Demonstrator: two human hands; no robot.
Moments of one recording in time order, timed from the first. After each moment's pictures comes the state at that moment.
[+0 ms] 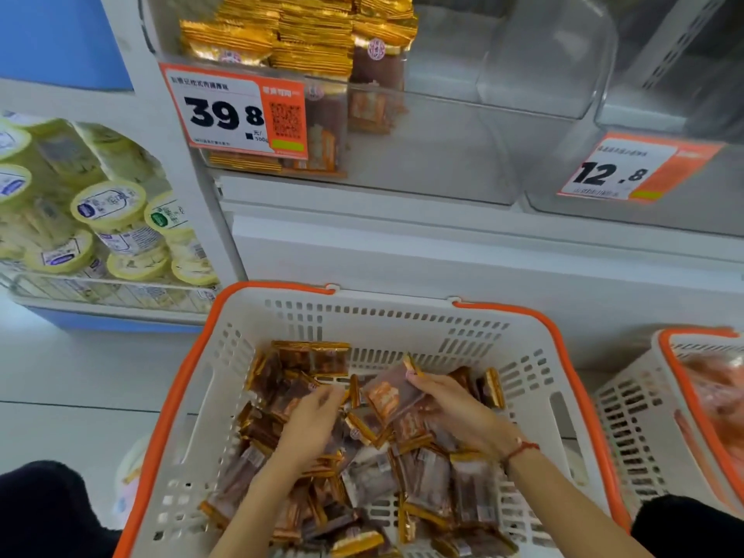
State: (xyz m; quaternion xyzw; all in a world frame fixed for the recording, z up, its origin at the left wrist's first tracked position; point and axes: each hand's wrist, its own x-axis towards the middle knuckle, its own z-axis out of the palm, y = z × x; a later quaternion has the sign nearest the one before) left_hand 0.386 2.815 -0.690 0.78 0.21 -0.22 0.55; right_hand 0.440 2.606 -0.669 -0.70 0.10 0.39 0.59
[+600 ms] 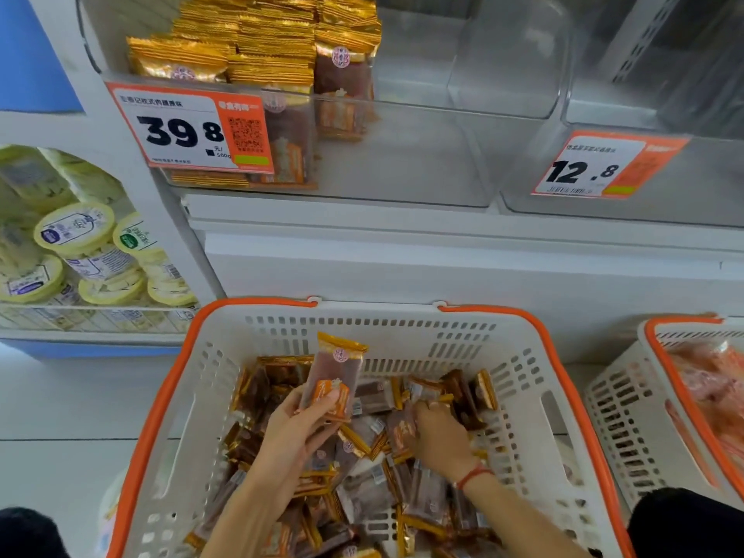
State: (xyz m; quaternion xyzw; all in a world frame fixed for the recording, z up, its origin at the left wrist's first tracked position) left_hand 0.381 2.816 -0.655 0.50 0.27 -0.16 0.80; right_hand 0.421 2.601 -0.736 -0.96 -0.05 0.24 0.11
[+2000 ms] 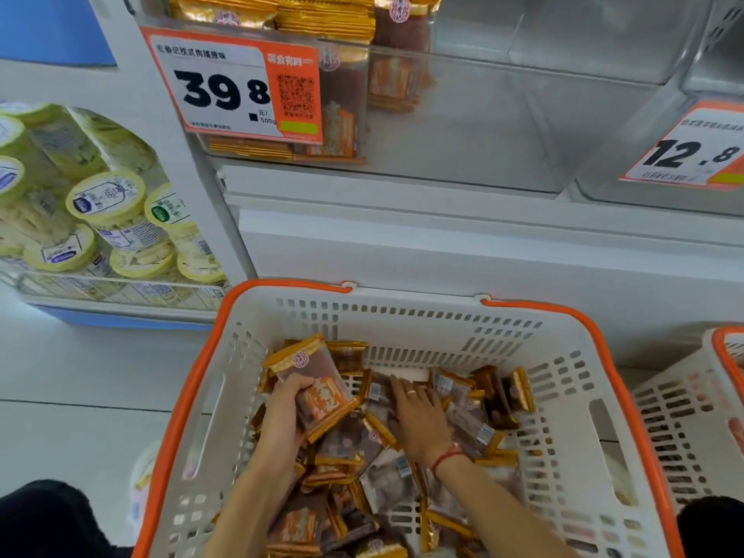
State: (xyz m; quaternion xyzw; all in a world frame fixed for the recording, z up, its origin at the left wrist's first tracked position) left_hand 0.392 2.846 -0.677 0.48 0.40 -0.08 0.78; right_hand 0.436 2.657 -0.781 -0.96 -0.15 0.23 0.03
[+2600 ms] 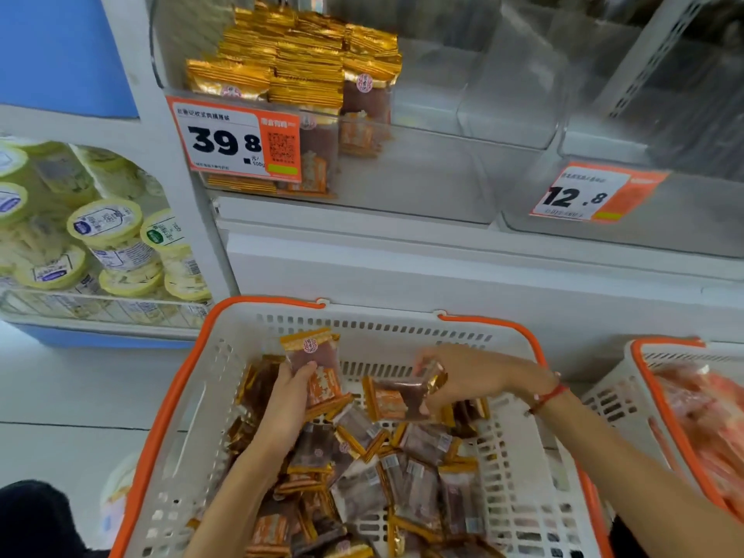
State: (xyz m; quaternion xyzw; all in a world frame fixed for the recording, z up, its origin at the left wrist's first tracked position) left_hand 0.406 2.822 -0.639 0.60 0.30 -0.09 0.73; right_hand 0.485 2.600 -0.563 -0.88 -0.23 0.39 0.14
